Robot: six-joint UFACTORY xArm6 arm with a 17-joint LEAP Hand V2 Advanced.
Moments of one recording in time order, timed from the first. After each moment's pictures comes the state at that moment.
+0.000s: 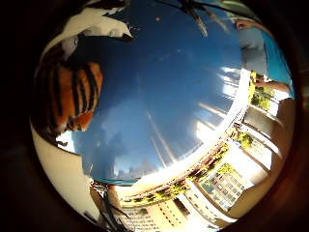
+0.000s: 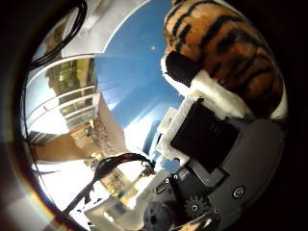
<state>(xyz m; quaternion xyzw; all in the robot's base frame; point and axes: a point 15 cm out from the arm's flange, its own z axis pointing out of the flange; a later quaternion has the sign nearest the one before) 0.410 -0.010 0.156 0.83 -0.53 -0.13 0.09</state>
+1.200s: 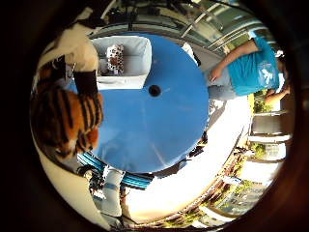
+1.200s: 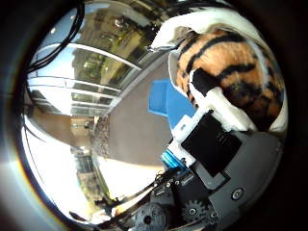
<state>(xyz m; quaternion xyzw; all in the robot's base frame) 0.467 0.169 0.491 0.86 -0.48 0.01 -0.19</state>
